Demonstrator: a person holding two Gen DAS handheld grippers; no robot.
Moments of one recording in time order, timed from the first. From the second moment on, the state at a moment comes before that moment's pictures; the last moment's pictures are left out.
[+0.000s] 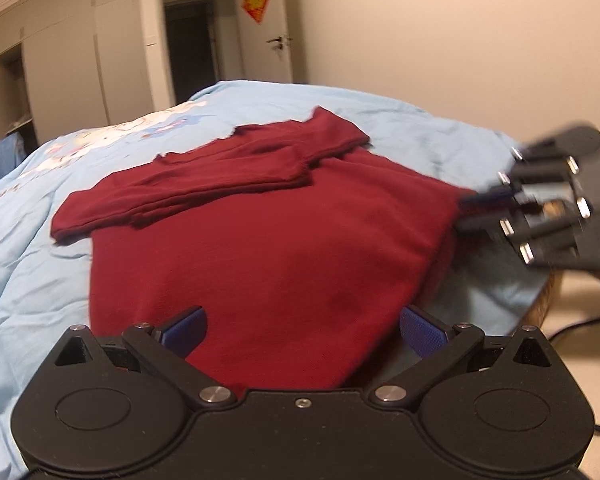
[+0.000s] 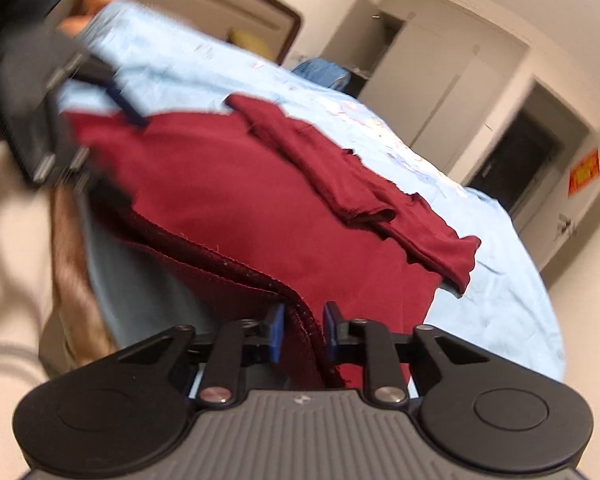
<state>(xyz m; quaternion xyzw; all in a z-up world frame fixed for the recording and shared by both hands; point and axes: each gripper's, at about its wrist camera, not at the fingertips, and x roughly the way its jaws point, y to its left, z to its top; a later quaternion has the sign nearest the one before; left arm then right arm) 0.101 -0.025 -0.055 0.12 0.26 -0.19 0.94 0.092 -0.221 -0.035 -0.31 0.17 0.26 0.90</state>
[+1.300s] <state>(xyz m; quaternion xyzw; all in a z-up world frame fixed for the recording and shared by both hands) 0.138 0.042 -0.036 0.14 0.21 -0.11 0.96 0.135 -0.274 -0.034 -0.12 0.21 0.26 0.94</state>
